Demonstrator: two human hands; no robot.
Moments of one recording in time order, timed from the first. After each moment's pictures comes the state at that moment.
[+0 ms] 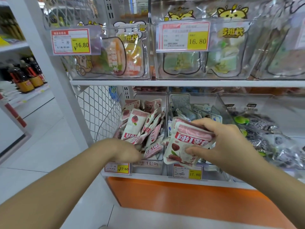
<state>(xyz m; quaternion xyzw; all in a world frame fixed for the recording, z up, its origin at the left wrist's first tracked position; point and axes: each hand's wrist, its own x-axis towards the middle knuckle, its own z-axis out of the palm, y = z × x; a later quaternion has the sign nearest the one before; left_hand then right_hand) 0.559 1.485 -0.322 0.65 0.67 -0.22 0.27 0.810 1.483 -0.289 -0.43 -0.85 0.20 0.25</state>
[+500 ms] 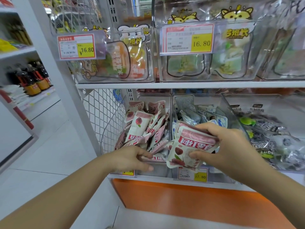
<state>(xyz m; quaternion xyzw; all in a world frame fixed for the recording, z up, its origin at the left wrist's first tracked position) 0.542 1.472 -0.351 0.64 0.65 0.06 0.40 0.808 1.479 -0.291 -0.42 -0.84 0.21 0.27</state>
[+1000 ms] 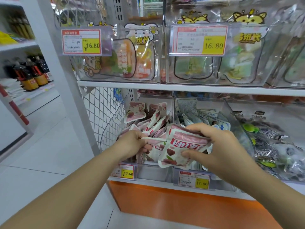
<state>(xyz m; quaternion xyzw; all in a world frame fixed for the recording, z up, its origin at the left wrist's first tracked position) 0.549 1.509 -0.357 0.48 0.68 0.33 0.44 0.785 1.488 -0.293 -0.39 -0.85 0.21 0.28</state>
